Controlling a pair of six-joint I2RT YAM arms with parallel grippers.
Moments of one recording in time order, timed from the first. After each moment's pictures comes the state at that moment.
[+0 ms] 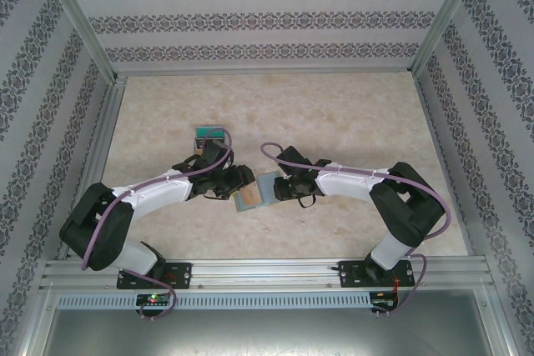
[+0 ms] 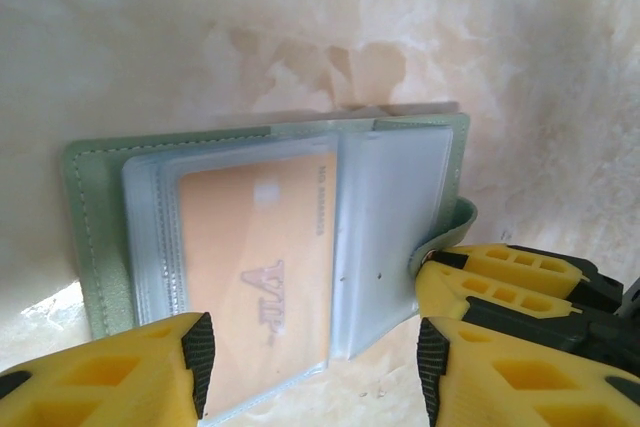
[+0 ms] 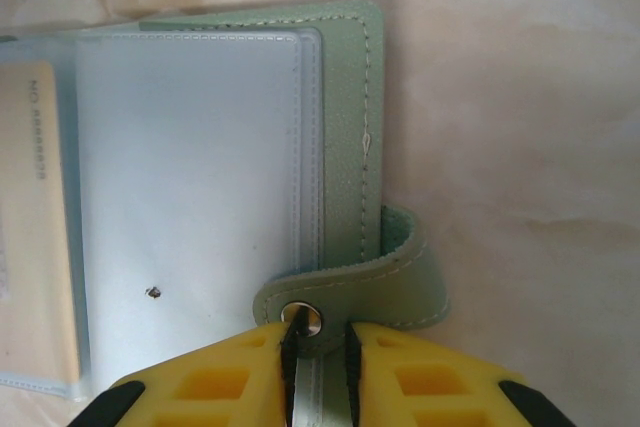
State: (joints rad) left arm -0.58 1.46 0.74 -0.23 0.28 -1.04; right arm 0.74 1.65 0.84 -0.34 -0.09 0.57
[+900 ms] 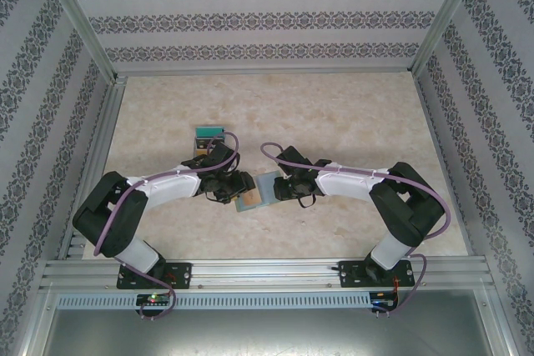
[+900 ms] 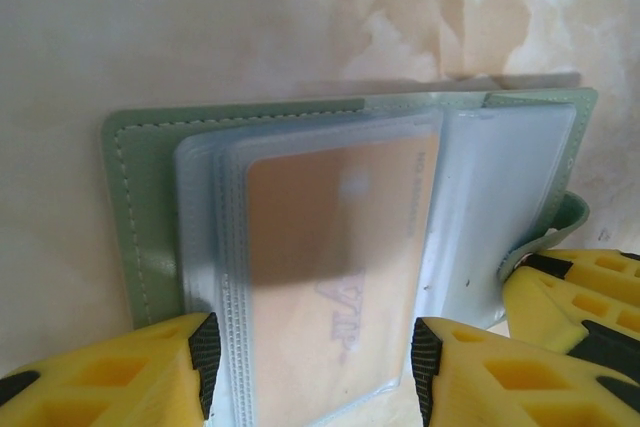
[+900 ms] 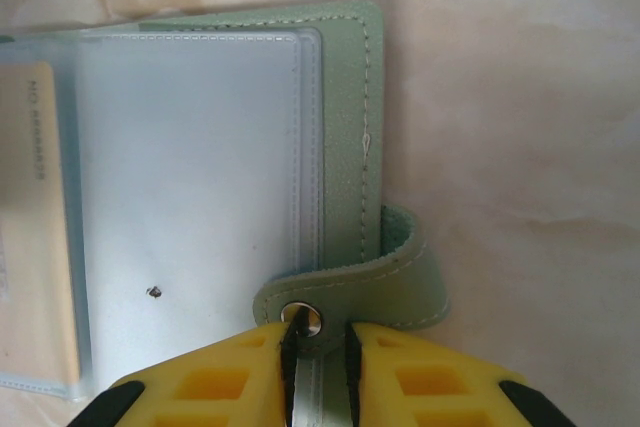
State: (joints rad) left arm -0.59 1.56 0.78 -0.30 0.29 -1.02; right arm 0.74 1.65 0.84 -0.34 -0.09 0.57
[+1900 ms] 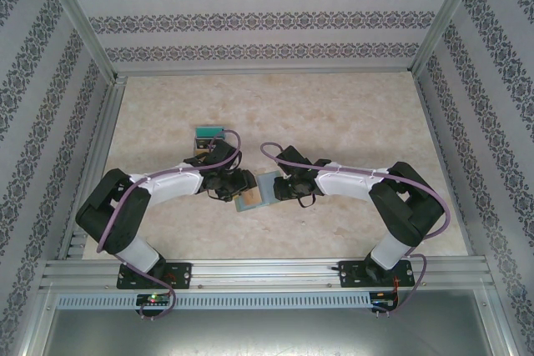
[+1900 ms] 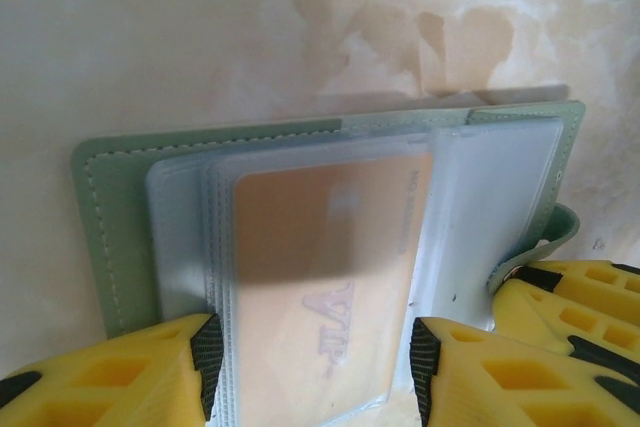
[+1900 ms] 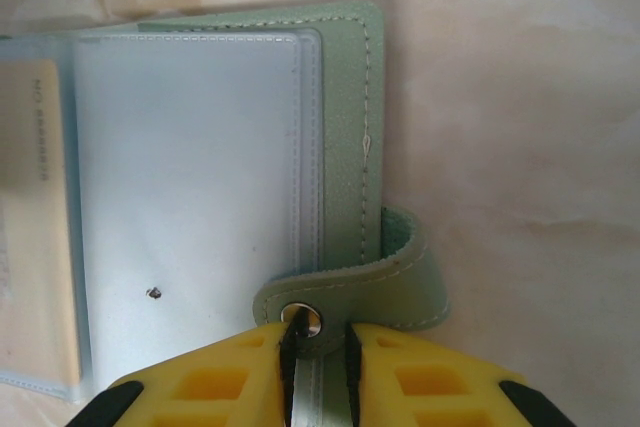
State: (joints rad) left arm -0.59 1.59 0.81 -0.31 0.28 -1.01; right arm 0.74 1.66 0.85 -0.35 -0.09 0.57
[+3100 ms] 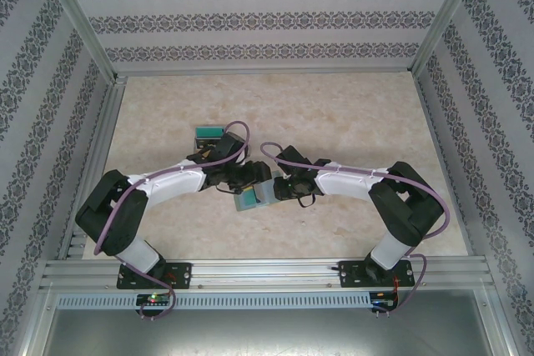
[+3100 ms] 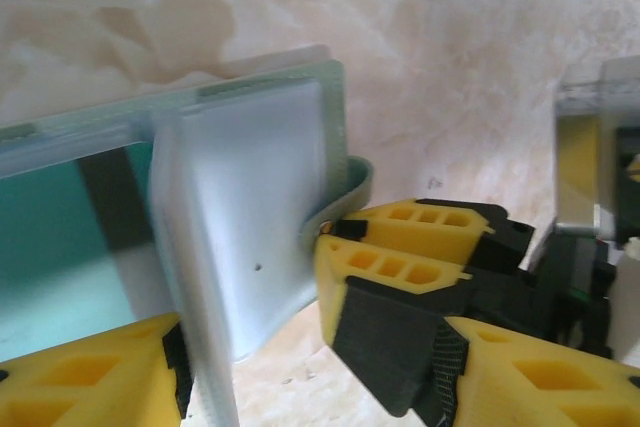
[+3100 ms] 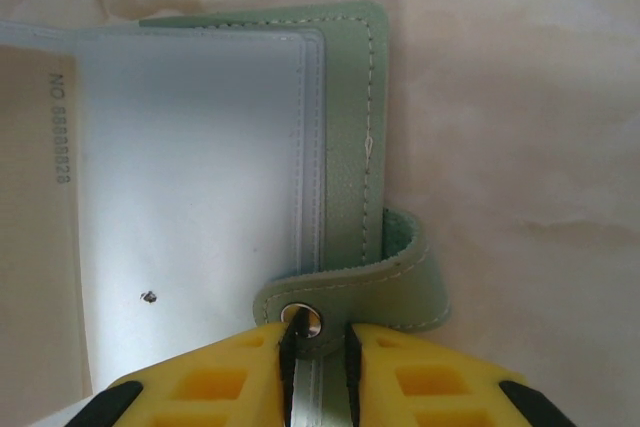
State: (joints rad) left arm -0.63 1.59 0.89 -0.23 0.40 -0.95; right arm 0.74 1.66 0.85 -0.35 -0.09 0.57
